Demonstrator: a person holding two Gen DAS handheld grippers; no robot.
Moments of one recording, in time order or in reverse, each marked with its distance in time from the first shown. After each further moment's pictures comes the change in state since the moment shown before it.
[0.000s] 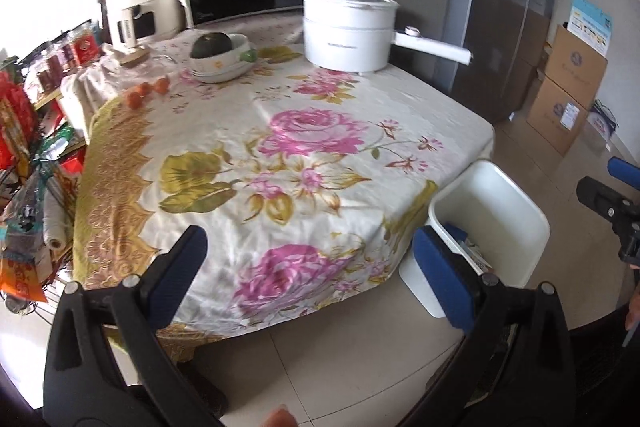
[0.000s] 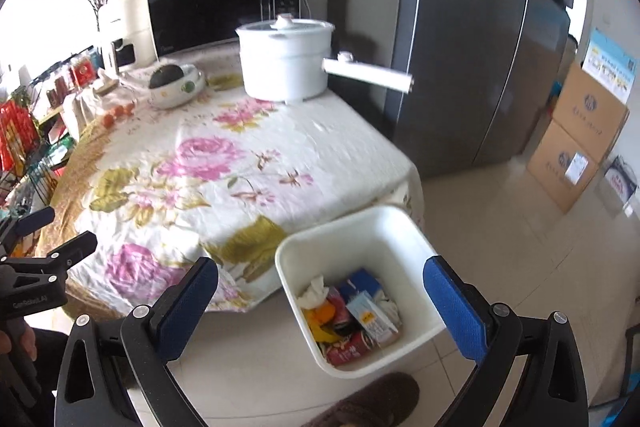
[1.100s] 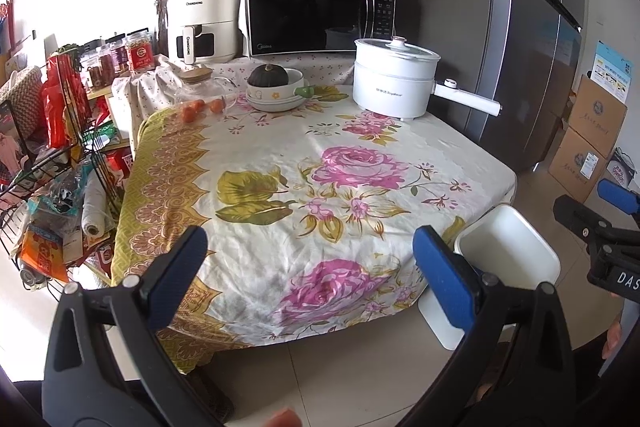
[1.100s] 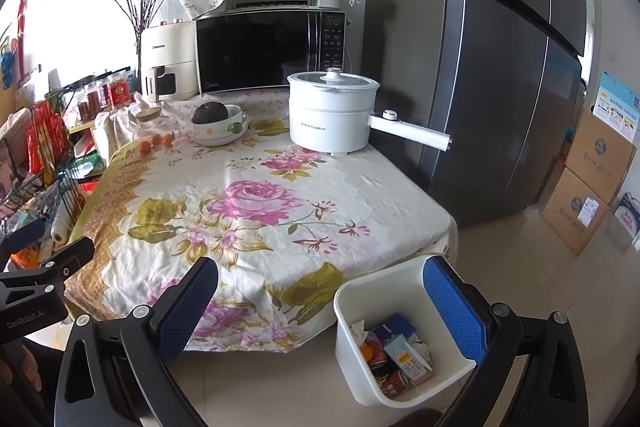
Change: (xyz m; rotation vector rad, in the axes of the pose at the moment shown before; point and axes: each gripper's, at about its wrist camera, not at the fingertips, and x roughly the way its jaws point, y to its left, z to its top) left arm -0.037 0.035 -0.015 -0.102 -0.136 0.074; right arm -0.014 0.061 0.003 -0.041 -0.126 0.041
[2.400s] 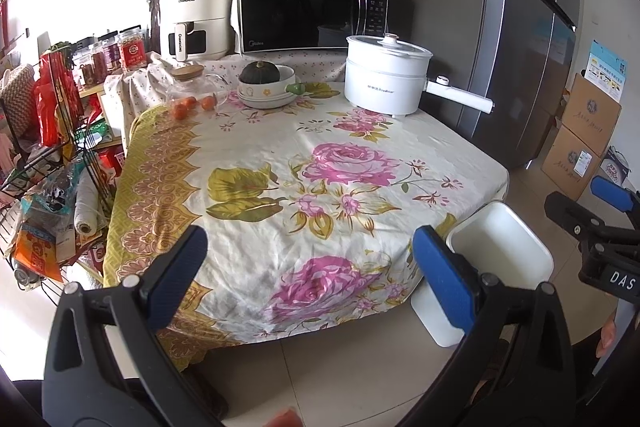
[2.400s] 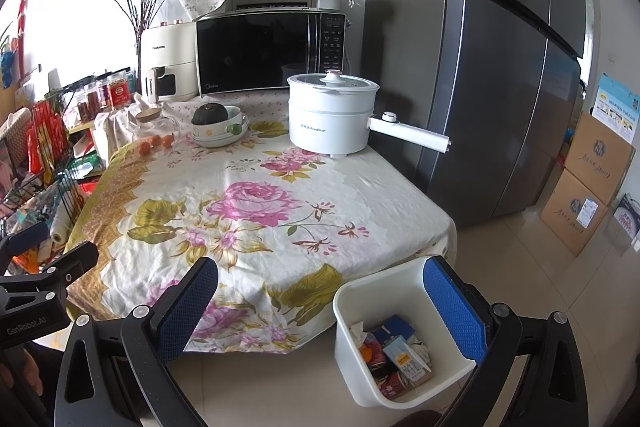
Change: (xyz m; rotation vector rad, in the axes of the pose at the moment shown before) left arm 0.000 -0.004 -0.001 0.002 0.013 -0.027; right arm 0.000 -0.003 0.002 -0.002 -0.004 0.000
